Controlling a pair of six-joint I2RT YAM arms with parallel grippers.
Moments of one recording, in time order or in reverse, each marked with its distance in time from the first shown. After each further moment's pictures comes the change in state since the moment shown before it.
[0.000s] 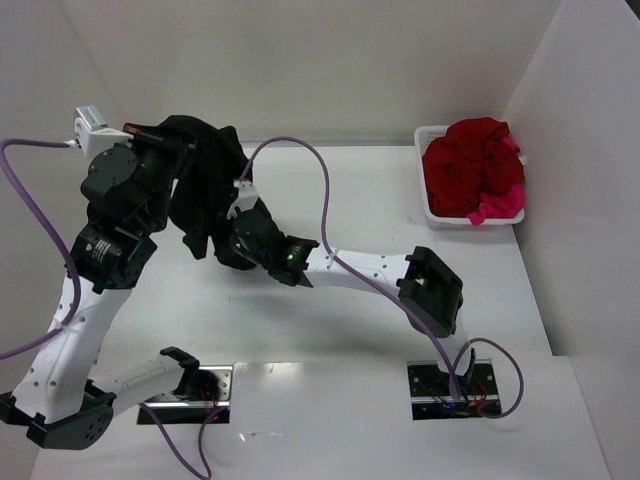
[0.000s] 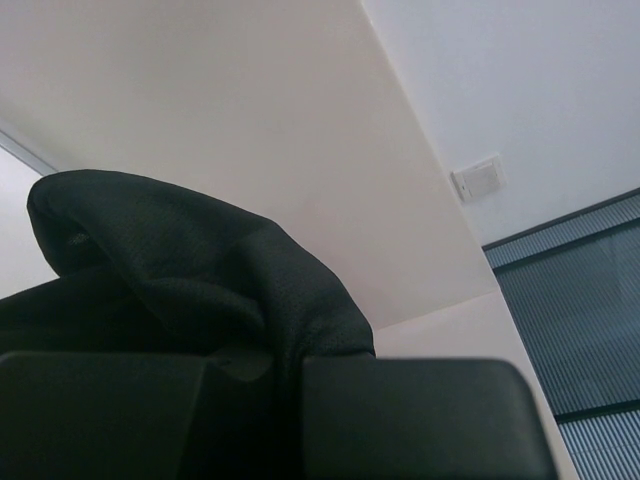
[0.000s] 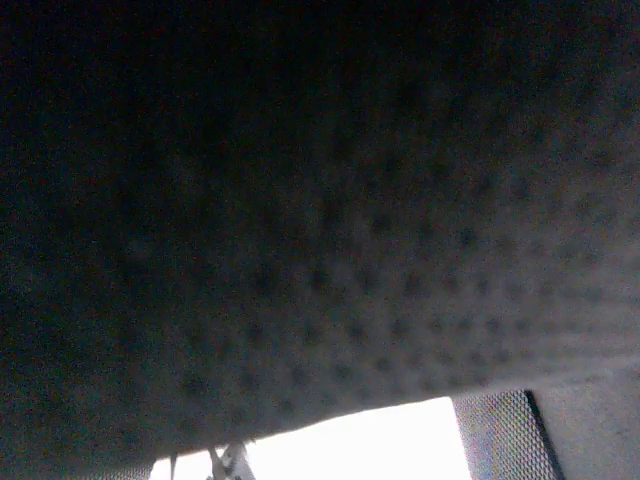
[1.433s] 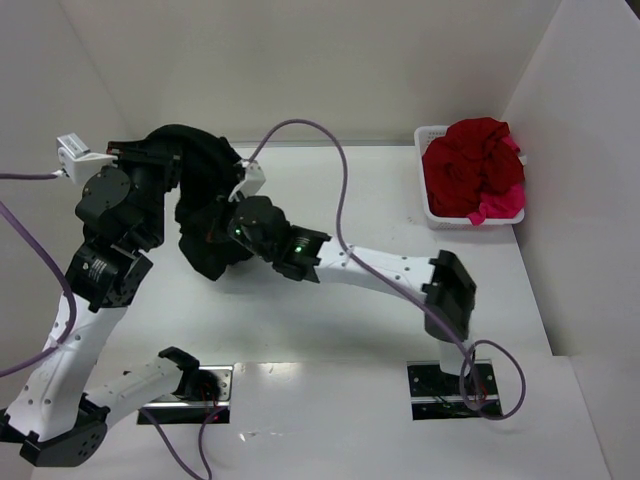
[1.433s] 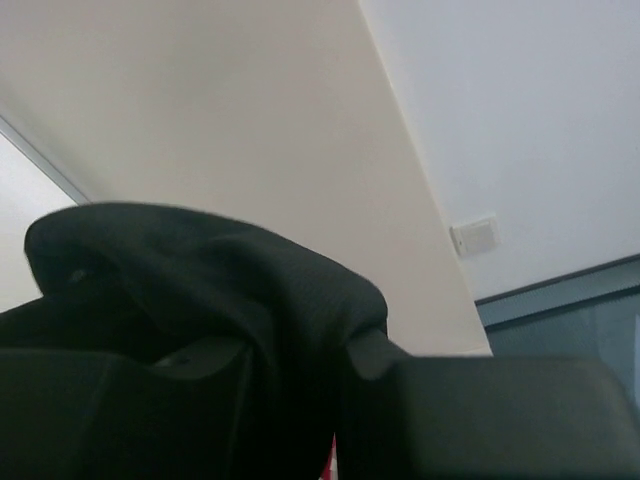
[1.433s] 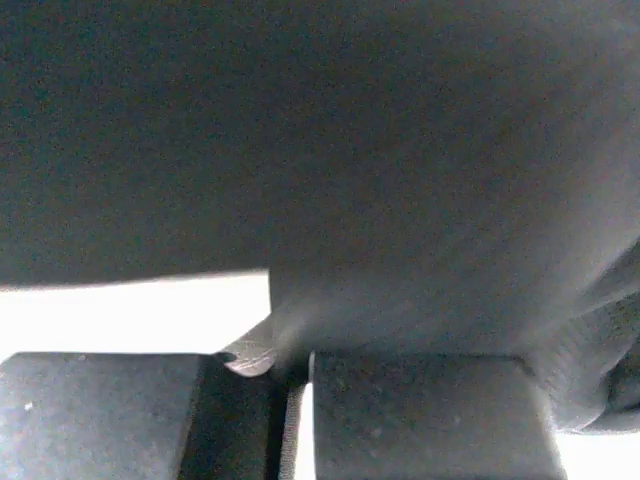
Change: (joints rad) left arm 0.000 -0.097 -0.114 0.039 -0.128 -0.083; right arm 0.024 -0.053 0.114 -0.035 0.061 0.089
